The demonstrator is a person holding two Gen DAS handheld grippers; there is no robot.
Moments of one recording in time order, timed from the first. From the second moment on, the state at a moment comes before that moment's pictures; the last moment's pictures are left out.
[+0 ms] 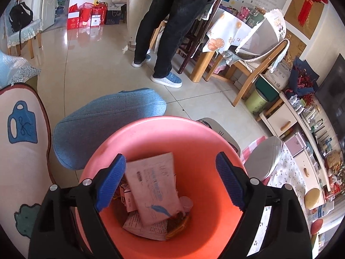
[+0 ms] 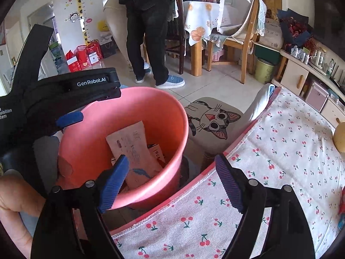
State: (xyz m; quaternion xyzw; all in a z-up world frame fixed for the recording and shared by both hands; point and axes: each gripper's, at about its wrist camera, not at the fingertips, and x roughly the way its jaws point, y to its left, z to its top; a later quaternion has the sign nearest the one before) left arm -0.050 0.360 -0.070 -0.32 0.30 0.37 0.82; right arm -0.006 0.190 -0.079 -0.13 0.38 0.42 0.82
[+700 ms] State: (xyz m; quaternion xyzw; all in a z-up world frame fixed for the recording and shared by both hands) left arm -0.014 0.297 -0.063 -0.24 0.32 0.30 0.87; right arm 0.005 0.101 -0.060 -0.08 0.38 0.37 0.84
